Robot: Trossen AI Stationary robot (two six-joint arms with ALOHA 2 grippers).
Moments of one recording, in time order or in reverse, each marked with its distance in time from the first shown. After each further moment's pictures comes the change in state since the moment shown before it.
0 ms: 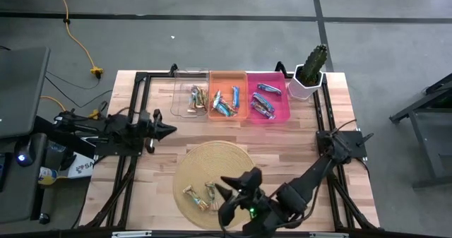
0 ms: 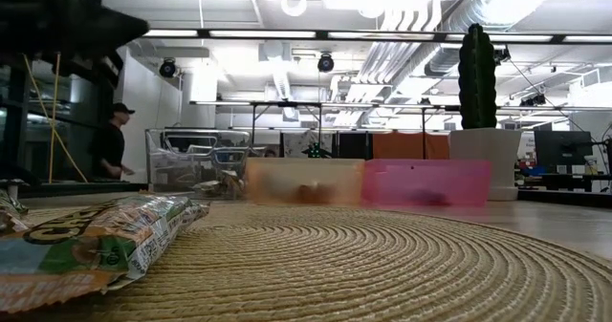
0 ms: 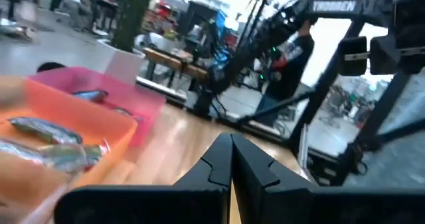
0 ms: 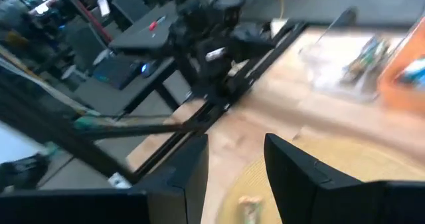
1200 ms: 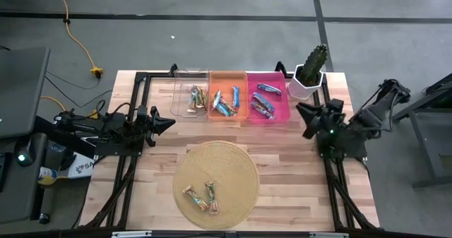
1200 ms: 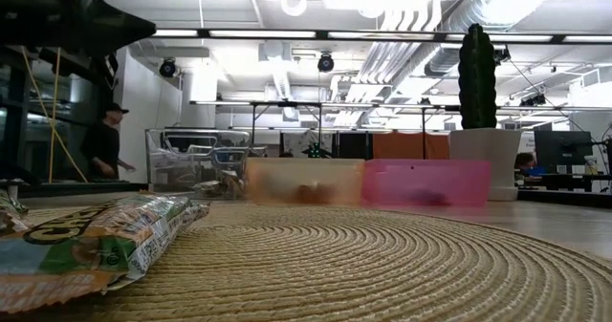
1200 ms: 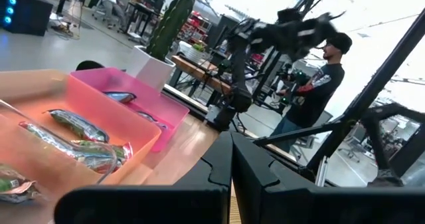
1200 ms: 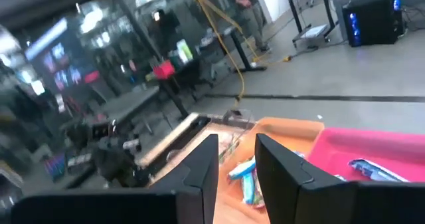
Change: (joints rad) left arm 0.000 0.001 0.043 -0.030 -0.136 -0.106; right arm -0.014 -1.377 -1.412 0.298 0.276 -0.258
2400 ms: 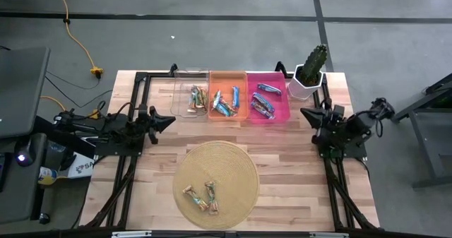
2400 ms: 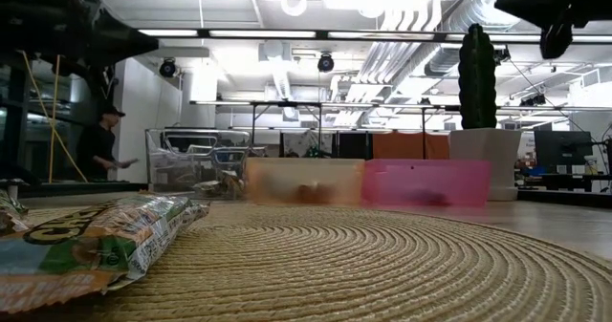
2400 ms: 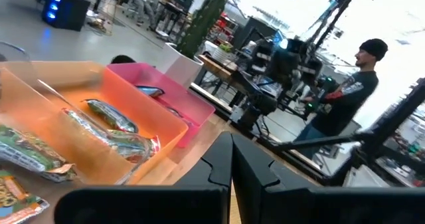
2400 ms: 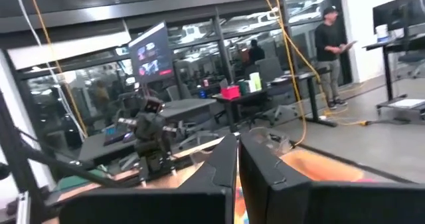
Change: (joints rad) left arm 0.000 0.002 0.000 -0.053 -0.105 -0.051; right arm -0.151 -0.762 -0.703 0.772 -0.448 -1.000
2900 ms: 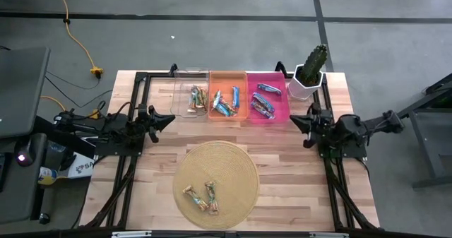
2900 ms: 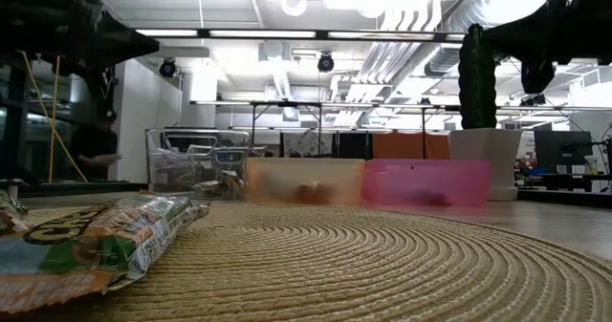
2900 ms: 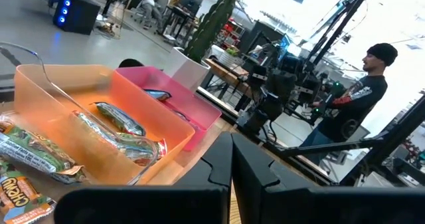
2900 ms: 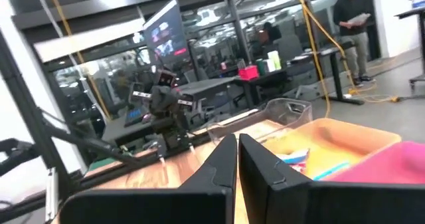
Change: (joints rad) left arm 0.000 0.000 0.000 0.000 -0.036 -0.001; right arm -0.277 -0.001 -0.147 0.009 -0.346 0.220
